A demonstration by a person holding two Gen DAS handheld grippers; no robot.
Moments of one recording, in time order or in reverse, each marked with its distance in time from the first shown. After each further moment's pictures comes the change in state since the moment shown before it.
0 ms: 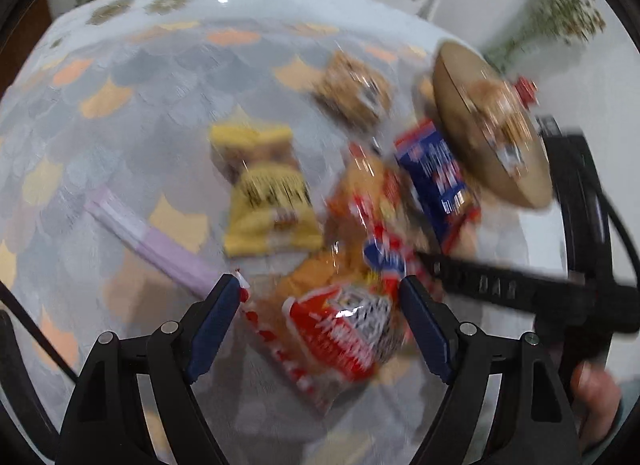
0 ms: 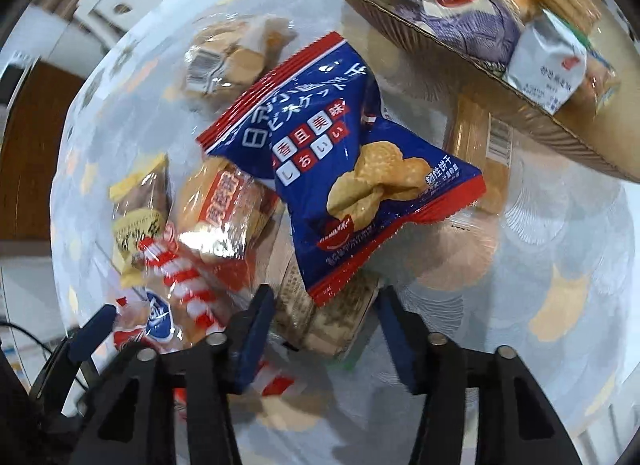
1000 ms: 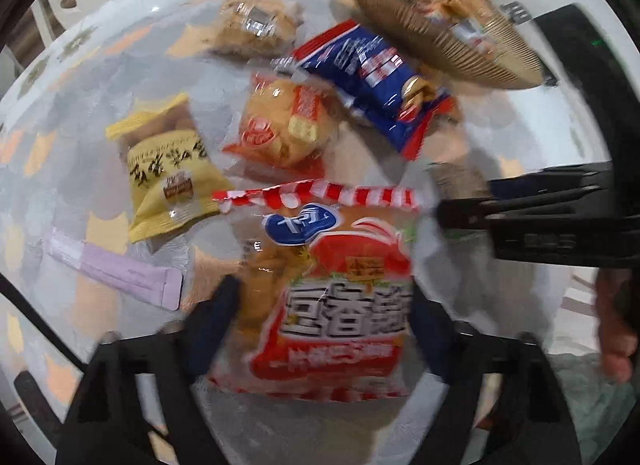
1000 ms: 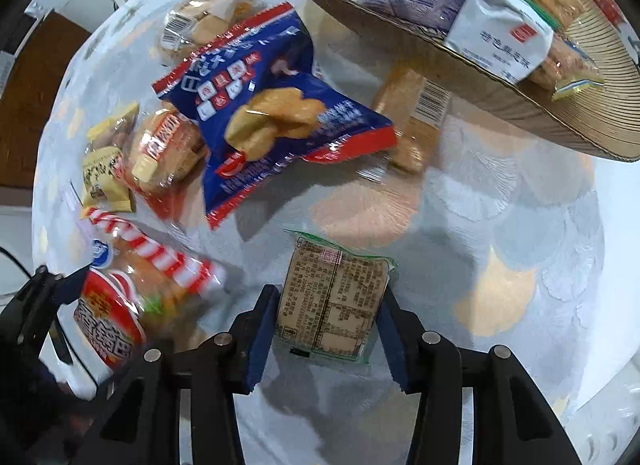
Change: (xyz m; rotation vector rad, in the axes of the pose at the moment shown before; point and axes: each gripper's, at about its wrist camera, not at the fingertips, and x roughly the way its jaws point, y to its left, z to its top) left arm 0.043 -0.053 -0.011 0.312 0.130 0.107; right arm -0.005 -0.071 -0.019 -0.129 0.063 -0.069
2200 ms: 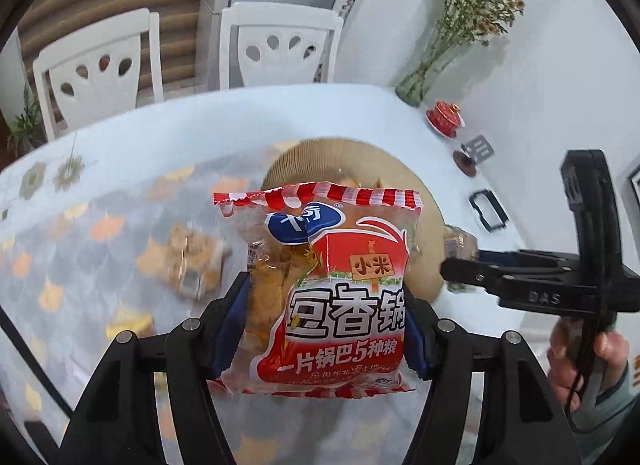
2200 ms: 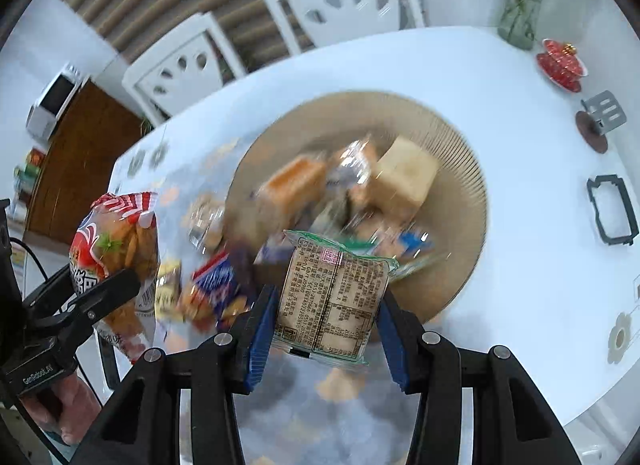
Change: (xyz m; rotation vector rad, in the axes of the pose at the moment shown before) left arm -0.123 -0.064 0.146 -0.101 -0.330 -0.097; right arm -0.197 -0.151 0.048 0.026 -0.297 0.124
